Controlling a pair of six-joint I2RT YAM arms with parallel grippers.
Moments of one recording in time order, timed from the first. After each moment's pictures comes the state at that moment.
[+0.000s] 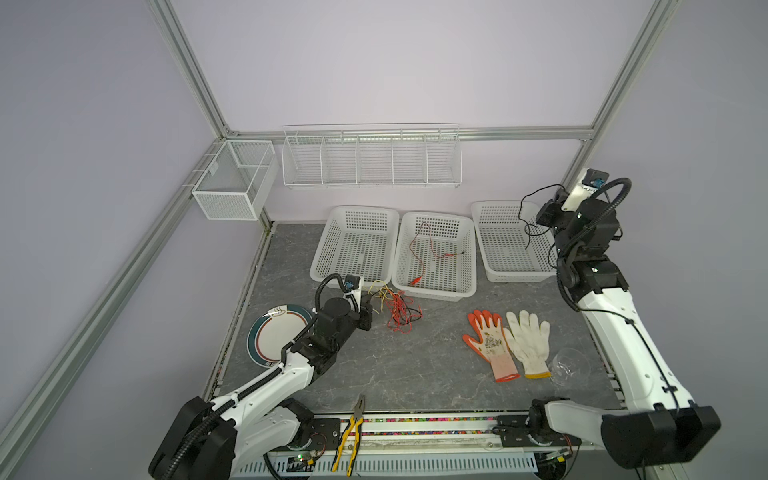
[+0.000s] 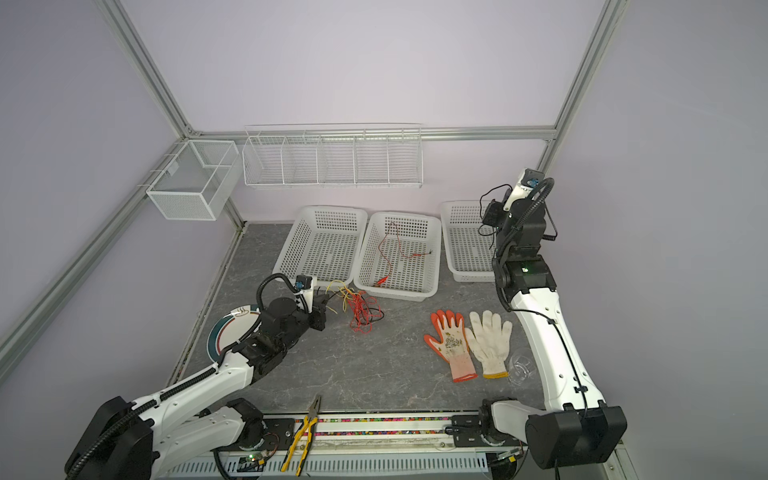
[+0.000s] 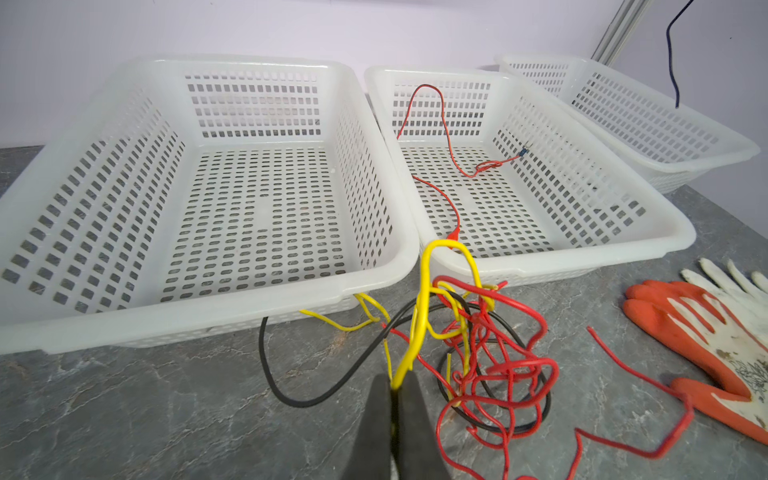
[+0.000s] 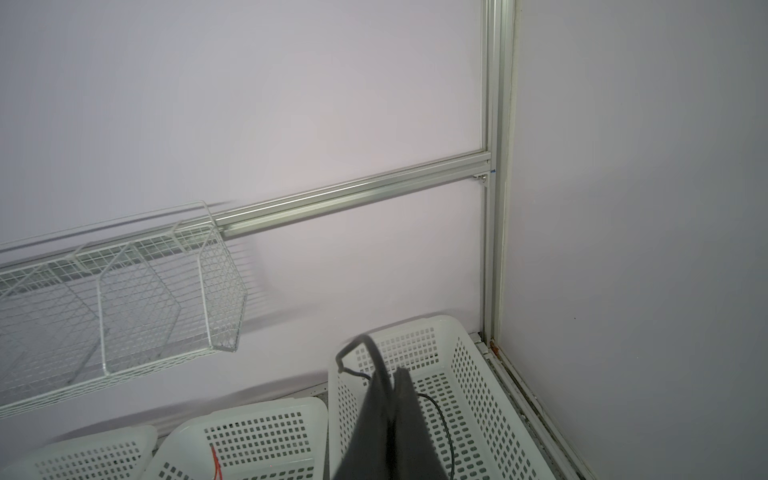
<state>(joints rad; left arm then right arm) -0.62 1.06 0.44 0.26 -0.10 -0.19 0.10 1.25 1.33 -0.09 0.31 0.16</state>
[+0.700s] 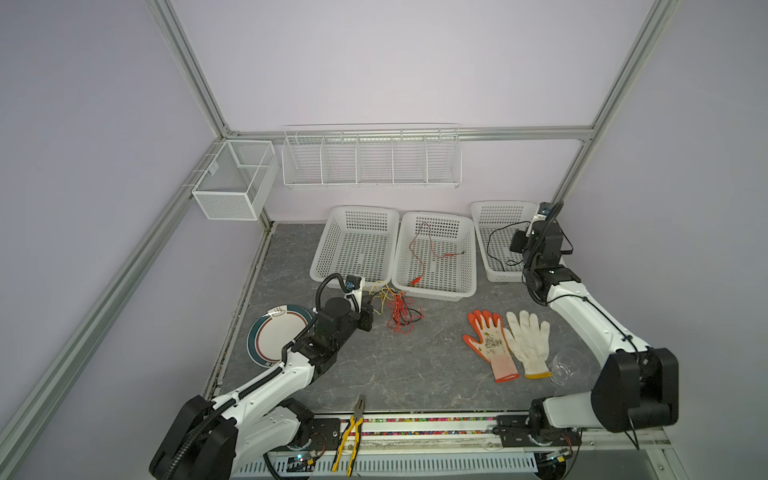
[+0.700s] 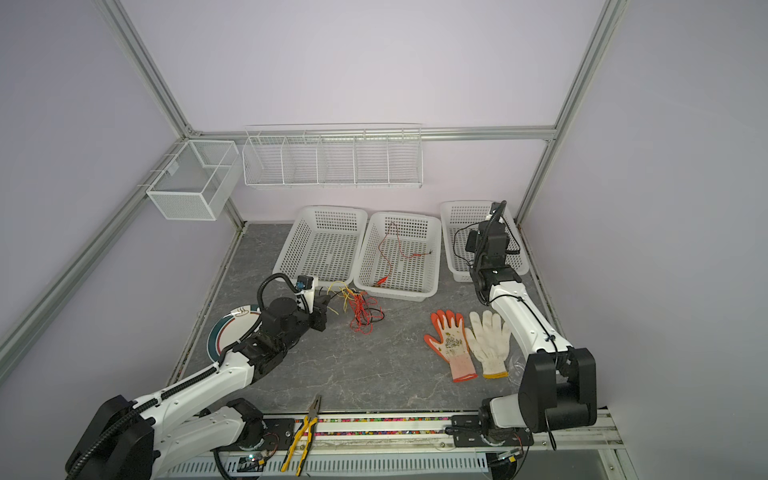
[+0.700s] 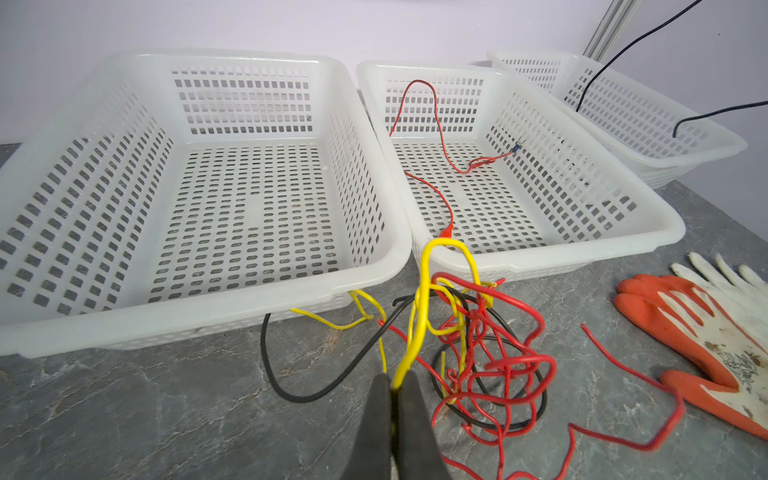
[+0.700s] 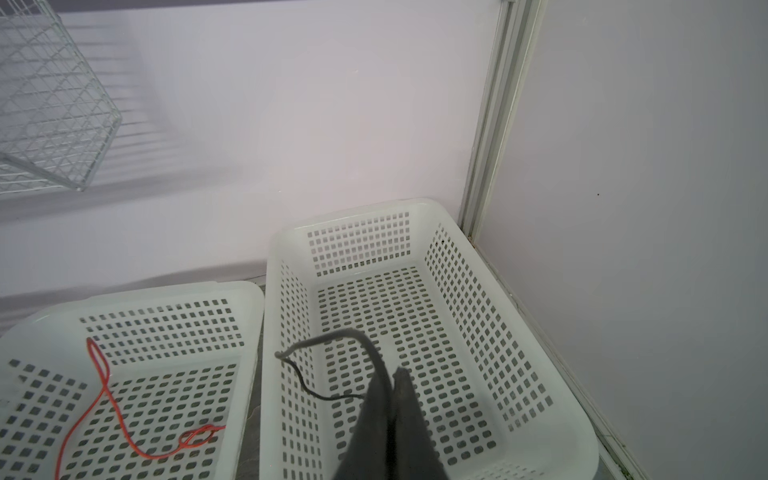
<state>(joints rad) -0.62 1.06 0.44 0.26 -0.08 -0.19 0.13 1.43 1.07 0.09 0.40 0.13</state>
